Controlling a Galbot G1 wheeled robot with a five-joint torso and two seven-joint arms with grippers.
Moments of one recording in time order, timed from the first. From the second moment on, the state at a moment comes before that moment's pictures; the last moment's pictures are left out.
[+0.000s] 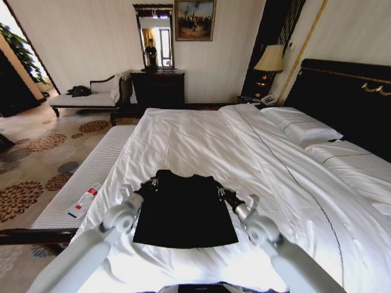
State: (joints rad) left arm 1.20 -0.79 -0.17 -2.05 -0.97 0.18 -0.29; right arm -1.36 0.93 0.24 2.08 0.74 -0.22 0.18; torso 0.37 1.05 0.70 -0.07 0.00
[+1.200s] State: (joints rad) left arm 1.60 -0.87 -0.27 -2.12 -0.75 0.14 -0.24; right arm -1.69 1.02 0.29 2.15 0.55 -0.17 0.15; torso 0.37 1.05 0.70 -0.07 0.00
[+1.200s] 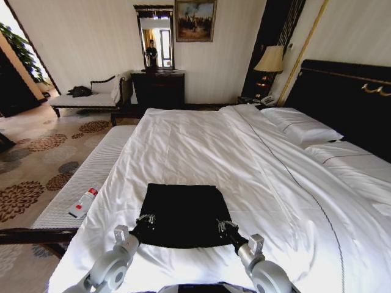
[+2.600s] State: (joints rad) left arm 1.83 -0.85 -0.36 -2.22 -0.61 0.17 -0.30; right arm -1.88 1.00 0.34 2.23 0.50 -0.14 0.17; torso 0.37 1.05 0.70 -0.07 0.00
